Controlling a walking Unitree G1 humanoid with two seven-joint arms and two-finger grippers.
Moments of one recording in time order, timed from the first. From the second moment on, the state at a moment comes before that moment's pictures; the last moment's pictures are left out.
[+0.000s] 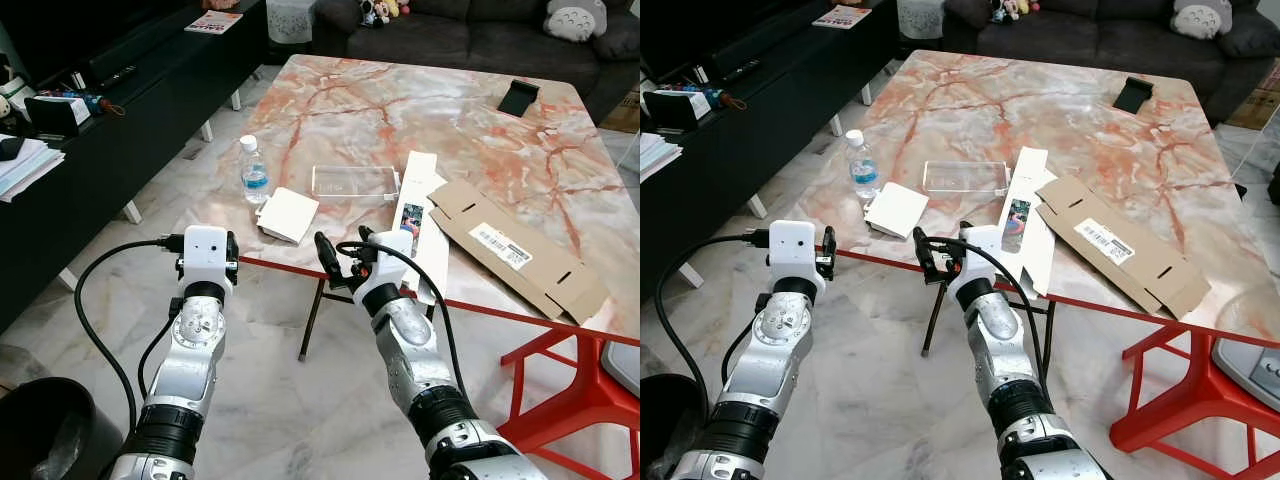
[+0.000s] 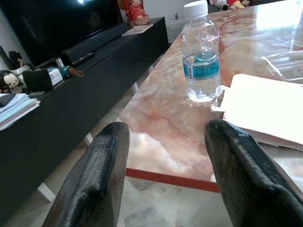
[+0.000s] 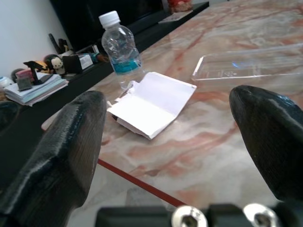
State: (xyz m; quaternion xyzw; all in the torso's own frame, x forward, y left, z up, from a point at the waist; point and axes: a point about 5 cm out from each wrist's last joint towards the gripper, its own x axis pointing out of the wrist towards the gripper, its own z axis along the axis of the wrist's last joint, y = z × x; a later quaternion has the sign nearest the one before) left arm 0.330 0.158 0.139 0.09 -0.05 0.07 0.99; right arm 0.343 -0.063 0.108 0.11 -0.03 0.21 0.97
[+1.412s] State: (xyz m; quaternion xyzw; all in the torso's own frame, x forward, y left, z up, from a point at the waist) left arm 0.329 0.150 0.139 0.08 -0.06 0.06 0.99; right arm 0.340 -0.062 0.106 0.10 -0.03 0.23 0.97
